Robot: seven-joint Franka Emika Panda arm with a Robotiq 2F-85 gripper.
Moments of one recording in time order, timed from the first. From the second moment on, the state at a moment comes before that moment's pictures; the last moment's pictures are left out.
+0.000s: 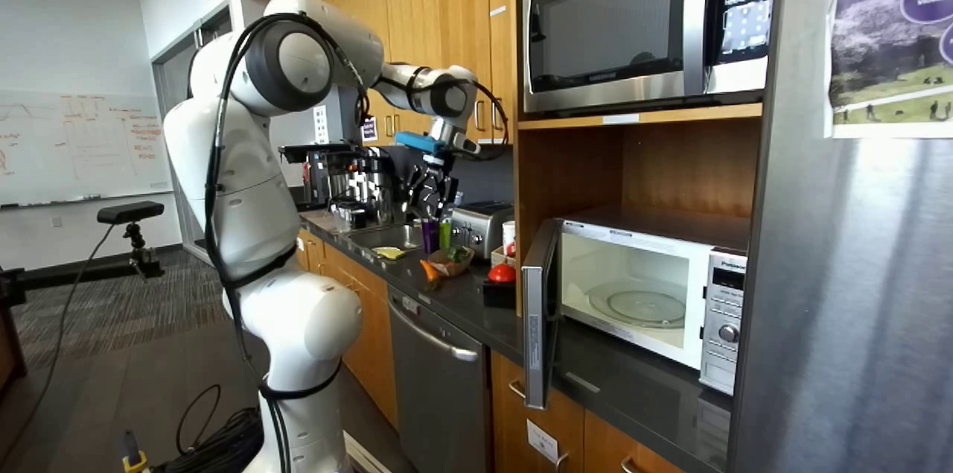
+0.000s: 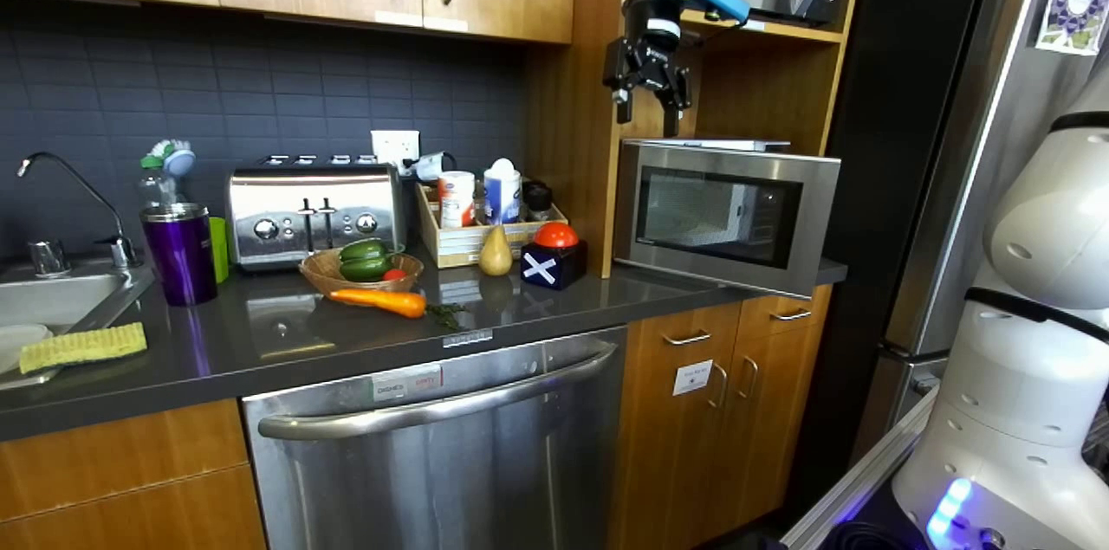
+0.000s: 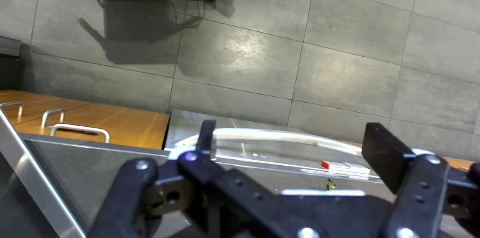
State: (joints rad) arm 0.10 -0.27 0.07 -2.02 0.26 1.54 0.17
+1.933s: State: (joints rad) arm 0.22 -0.16 0.26 -1.99 0.25 1.67 0.11
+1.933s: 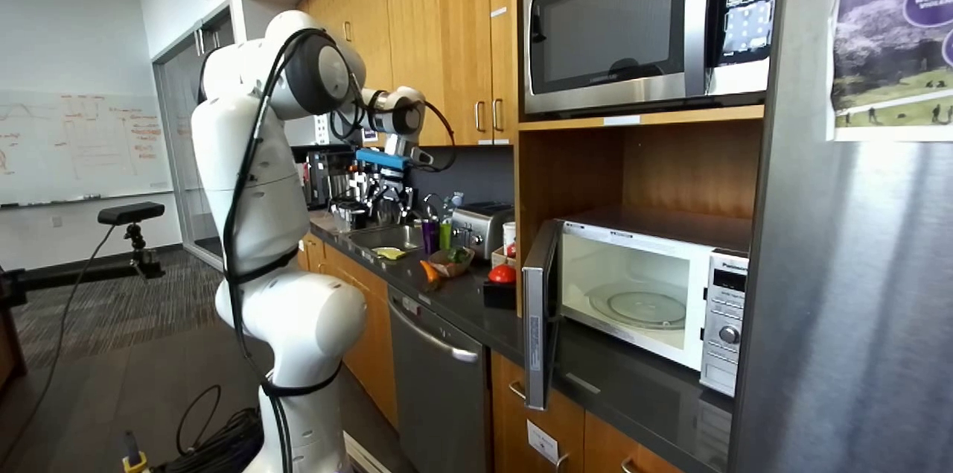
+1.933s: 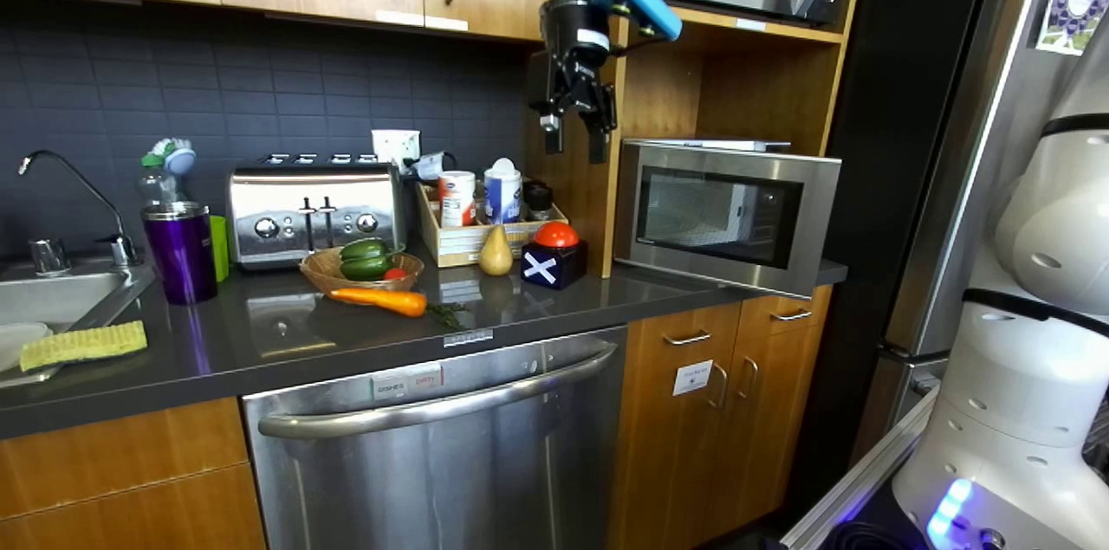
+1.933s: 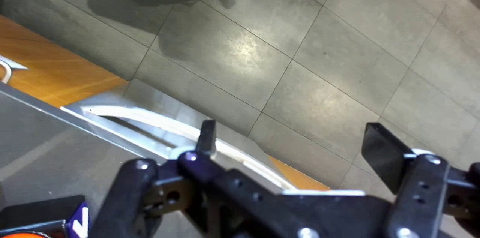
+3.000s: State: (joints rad) arm 0.27 0.13 0.27 -1.75 0.14 1.94 -0.03
